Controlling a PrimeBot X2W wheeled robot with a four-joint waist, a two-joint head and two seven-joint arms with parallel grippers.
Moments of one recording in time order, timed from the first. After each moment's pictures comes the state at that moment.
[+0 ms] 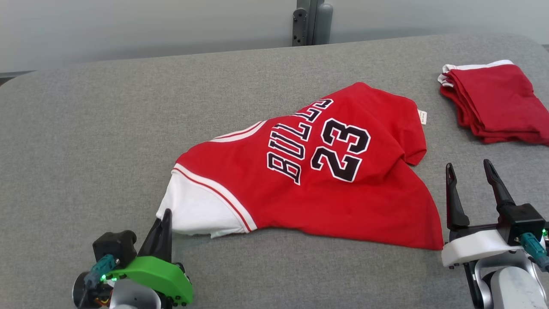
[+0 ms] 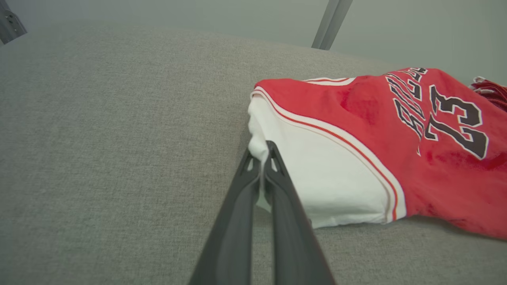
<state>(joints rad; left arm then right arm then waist) -0.08 0.23 -0.33 0.17 -0.52 0.13 -0.06 -0.07 -0.05 -0.15 0.11 -0.06 0.13 -0.26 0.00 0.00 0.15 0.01</state>
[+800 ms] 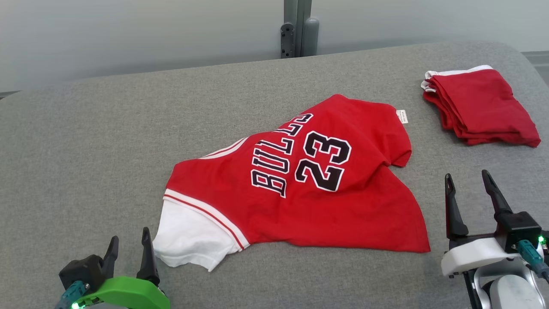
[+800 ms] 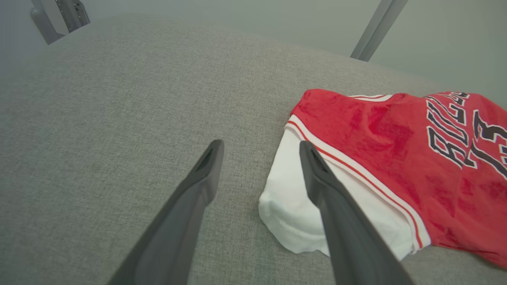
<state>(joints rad) 0.04 0.24 -0.24 0.12 -0.58 0.23 -0.09 -0.05 -0.05 -0.15 0.13 -0.07 0.13 -0.26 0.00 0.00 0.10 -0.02</state>
